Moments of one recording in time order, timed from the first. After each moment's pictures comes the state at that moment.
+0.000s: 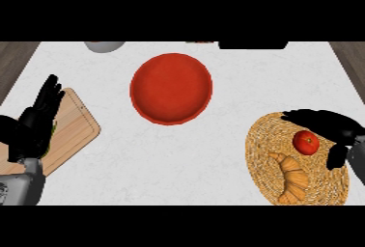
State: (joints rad) left arm -0.16 0.32 0.07 -1.51 0.05 0.12 0.11; right arm -0.42 -0.61 0.21 -0.91 1.06 0.33 -0.58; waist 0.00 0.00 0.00
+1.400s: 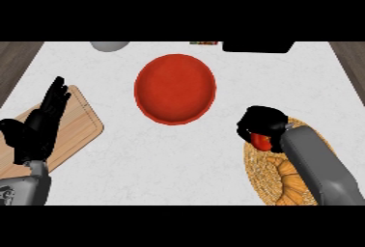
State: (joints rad) left arm -0.15 0.27 0.08 -1.55 0.00 0.08 0.13; right arm -0.60 -0.31 0.32 -0.76 1.25 0.12 -0.84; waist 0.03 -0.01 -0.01
